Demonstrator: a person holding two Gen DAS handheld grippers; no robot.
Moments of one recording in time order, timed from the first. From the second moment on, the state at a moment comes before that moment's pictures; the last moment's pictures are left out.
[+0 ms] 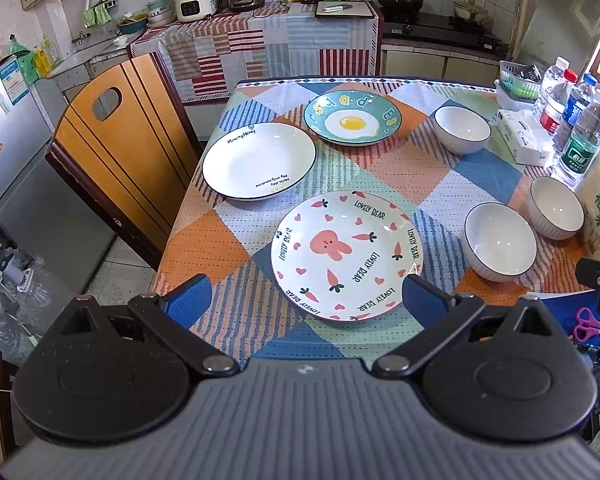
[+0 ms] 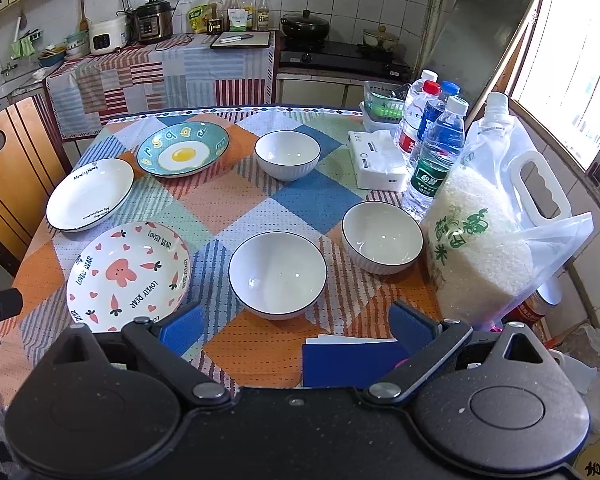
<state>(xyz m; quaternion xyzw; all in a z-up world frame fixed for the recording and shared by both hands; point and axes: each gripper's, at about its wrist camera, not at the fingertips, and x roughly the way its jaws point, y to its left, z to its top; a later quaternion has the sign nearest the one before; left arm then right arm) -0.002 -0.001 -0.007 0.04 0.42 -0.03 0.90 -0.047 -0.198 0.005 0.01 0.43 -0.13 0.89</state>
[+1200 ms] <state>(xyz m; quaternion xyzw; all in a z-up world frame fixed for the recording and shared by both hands) -0.012 -0.004 -0.004 0.05 0.41 -0.03 0.91 -0.053 -0.193 0.004 0.00 0.42 -0.12 0.90</state>
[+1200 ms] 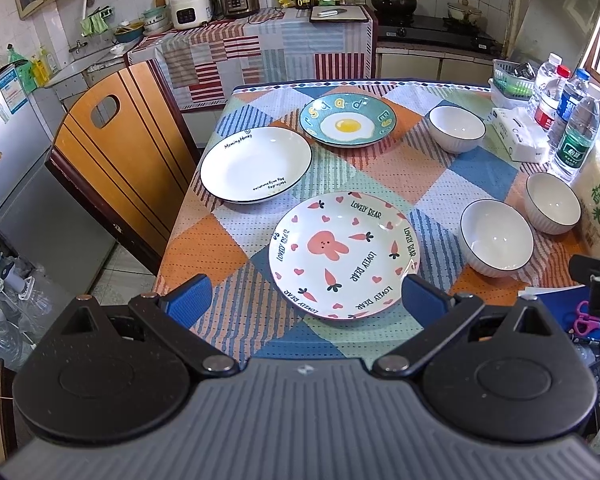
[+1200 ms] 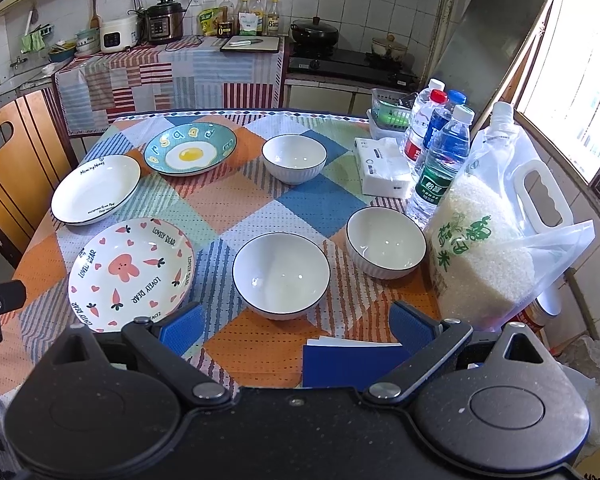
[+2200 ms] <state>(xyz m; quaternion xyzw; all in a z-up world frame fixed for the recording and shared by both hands) 0.021 0.014 -0.029 0.09 0.41 -0.03 0.91 -0.031 -0.198 -0.025 0.00 0.27 -0.03 0.96</state>
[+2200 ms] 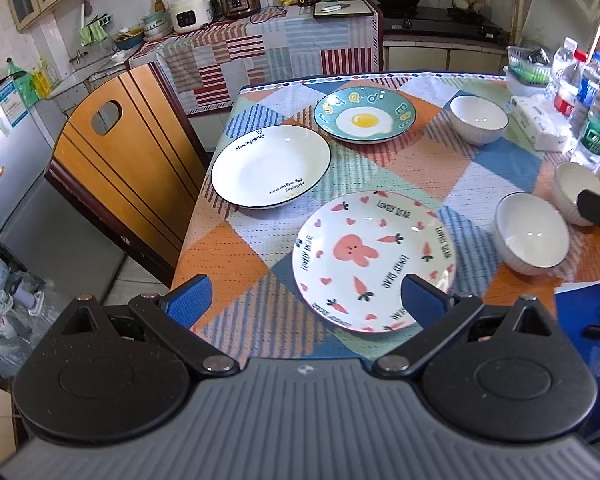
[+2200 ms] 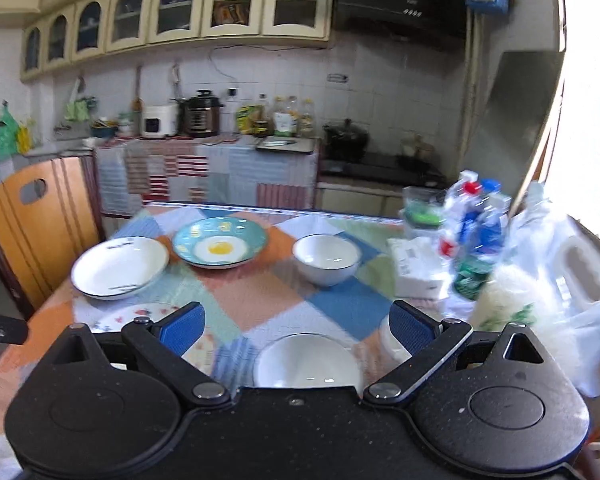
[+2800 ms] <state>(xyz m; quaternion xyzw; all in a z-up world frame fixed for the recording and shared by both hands) 0.104 0.054 -0.113 0.06 0.46 -0.07 0.88 0.017 -0.158 -0.121 0.12 0.40 0.10 0.90</state>
